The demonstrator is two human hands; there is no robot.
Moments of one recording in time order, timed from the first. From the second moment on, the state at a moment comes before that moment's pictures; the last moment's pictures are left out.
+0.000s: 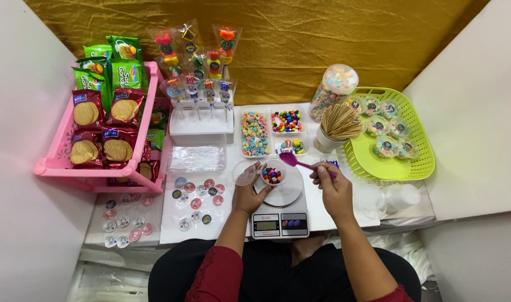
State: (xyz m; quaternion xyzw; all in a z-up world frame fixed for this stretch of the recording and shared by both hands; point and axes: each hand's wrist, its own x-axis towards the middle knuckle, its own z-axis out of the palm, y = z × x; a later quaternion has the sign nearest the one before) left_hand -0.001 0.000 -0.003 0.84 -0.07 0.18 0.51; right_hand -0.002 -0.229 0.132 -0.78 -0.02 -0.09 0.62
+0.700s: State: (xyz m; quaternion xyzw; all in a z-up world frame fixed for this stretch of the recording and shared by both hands) left_hand -0.001 0.001 0.002 0.85 -0.06 0.15 0.49; right_hand 0.148 -0.185 0.078 -0.89 -0.03 -0.16 0.43
